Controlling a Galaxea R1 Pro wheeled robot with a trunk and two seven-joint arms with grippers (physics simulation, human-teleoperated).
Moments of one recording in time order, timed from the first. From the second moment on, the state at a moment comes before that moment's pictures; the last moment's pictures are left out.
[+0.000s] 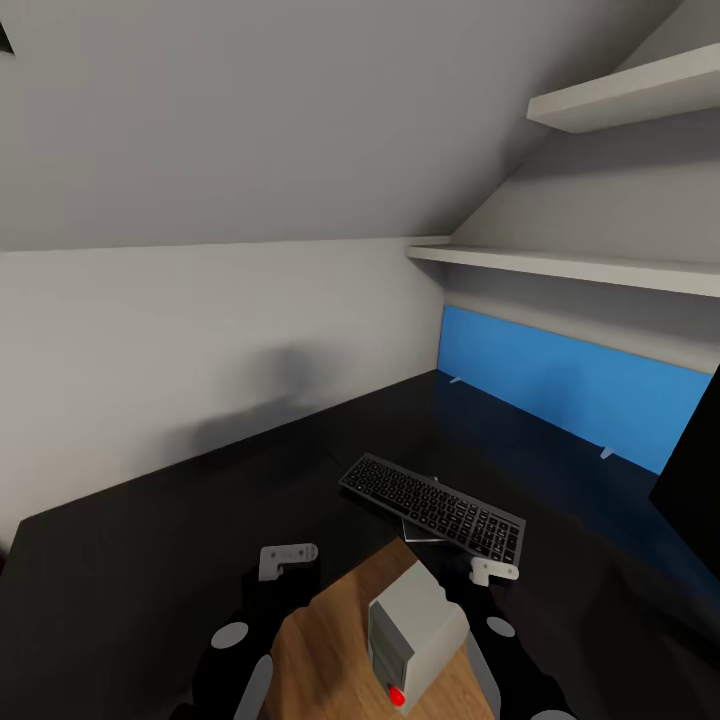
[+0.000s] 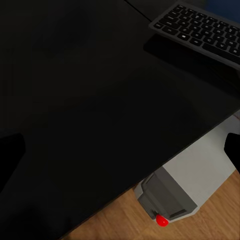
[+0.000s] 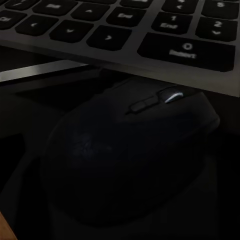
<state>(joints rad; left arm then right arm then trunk) -0.11 -0.12 -0.26 -1.51 0.15 0.50 0.29 -0.47 0.14 -0.24 -0.58 0.12 -0.10 -0.12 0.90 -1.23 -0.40</state>
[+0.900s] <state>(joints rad) -0.11 -0.12 -0.26 -1.51 0.15 0.50 0.29 -0.47 0.14 -0.24 -0.58 0.12 -0.10 -0.12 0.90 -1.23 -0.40</state>
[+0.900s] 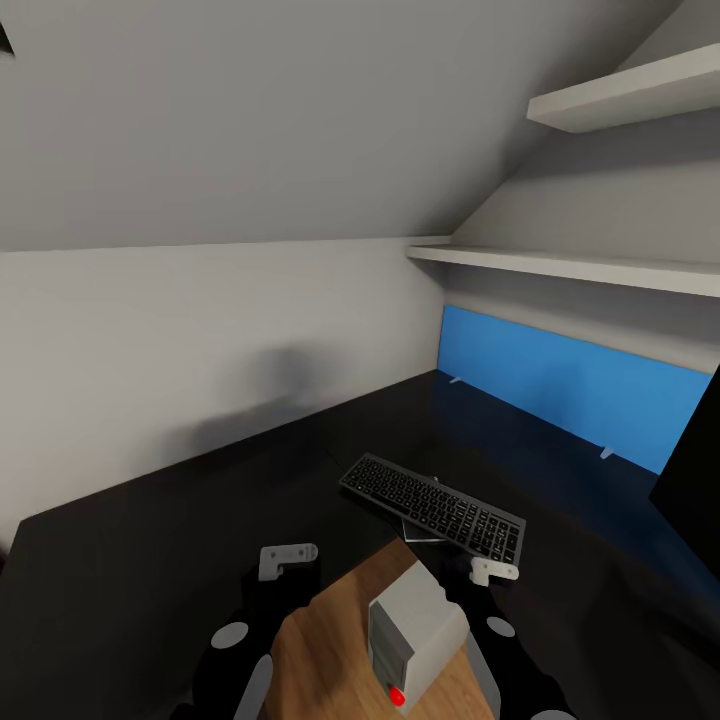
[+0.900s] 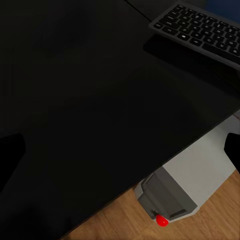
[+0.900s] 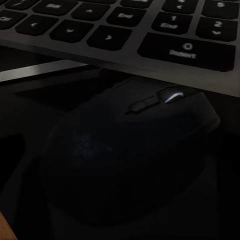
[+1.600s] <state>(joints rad) -0.11 -0.12 -0.26 -1.51 0.15 0.50 0.29 -0.47 0.15 -0.24 -0.58 0.12 -0.10 -0.12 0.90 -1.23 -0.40</state>
